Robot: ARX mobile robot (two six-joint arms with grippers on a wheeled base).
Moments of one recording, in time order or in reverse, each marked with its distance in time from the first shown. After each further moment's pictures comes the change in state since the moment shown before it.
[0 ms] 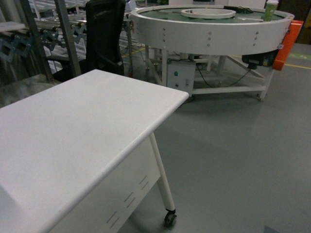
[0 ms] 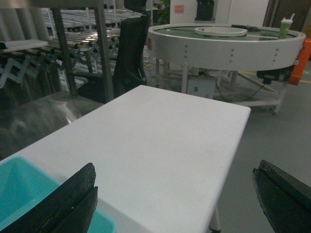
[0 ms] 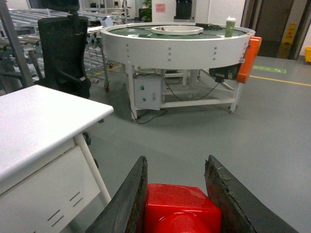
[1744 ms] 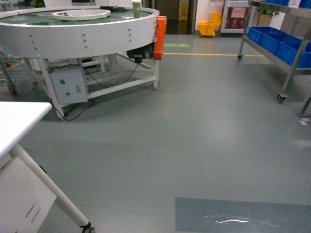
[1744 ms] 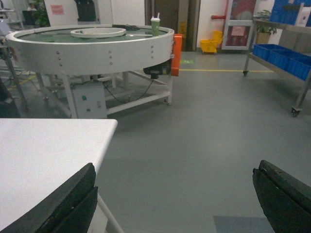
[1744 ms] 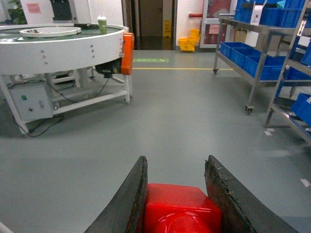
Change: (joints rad) left arm 0.000 0.000 0.000 0.000 0.000 0.000; right arm 0.000 0.000 0.000 0.000 0.000 0.000
